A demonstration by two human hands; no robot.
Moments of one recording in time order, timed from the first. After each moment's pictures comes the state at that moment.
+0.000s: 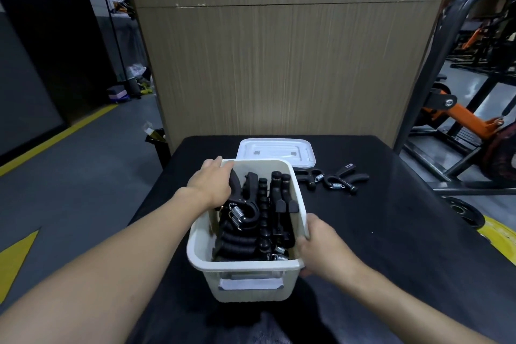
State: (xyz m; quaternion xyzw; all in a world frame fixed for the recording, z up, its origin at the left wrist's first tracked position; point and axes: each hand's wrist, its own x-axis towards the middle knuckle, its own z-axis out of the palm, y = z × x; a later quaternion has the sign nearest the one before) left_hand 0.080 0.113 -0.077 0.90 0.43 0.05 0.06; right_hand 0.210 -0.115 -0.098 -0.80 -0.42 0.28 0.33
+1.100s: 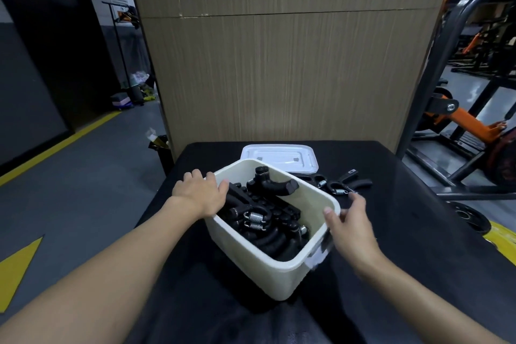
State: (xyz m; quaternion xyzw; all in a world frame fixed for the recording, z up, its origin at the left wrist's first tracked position) left_hand 0.059 0.109 -0.072 0.84 0.54 0.01 0.01; right_hand 0.243 -0.114 -0.094 -0.78 -0.31 0.19 0.51
